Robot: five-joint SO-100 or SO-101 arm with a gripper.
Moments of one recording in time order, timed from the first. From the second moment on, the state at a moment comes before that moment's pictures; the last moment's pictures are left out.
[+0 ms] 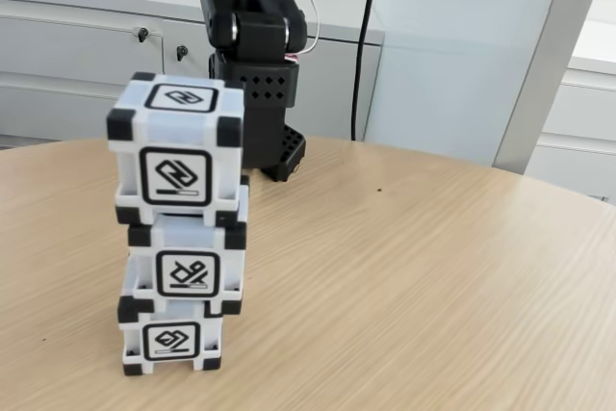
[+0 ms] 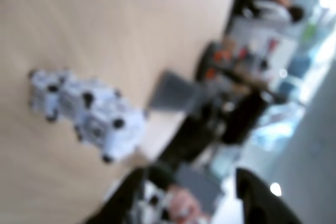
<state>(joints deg) 5.8 173.6 103.1 101.3 -17.2</state>
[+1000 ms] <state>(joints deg) 5.9 193.3 163.9 78.2 -15.6</state>
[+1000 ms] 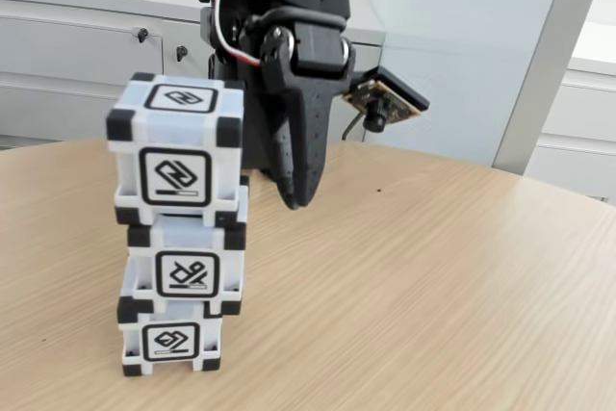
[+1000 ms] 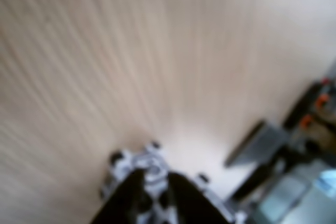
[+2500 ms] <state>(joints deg) 5.9 193.3 166.1 78.6 -13.7</state>
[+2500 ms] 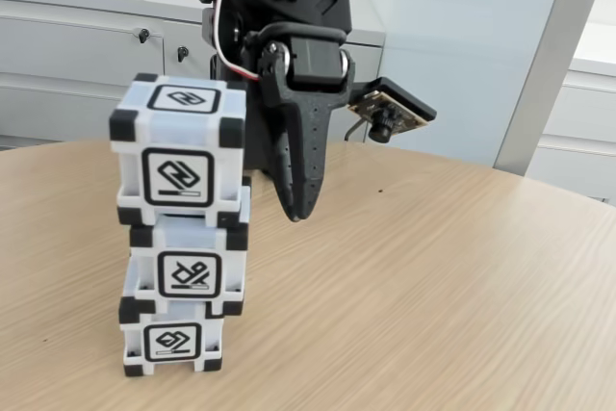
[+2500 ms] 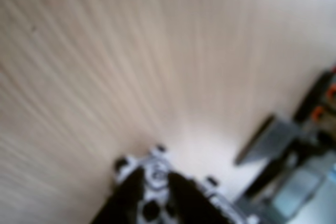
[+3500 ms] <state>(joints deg) 5.9 193.5 174.4 78.3 -10.9</state>
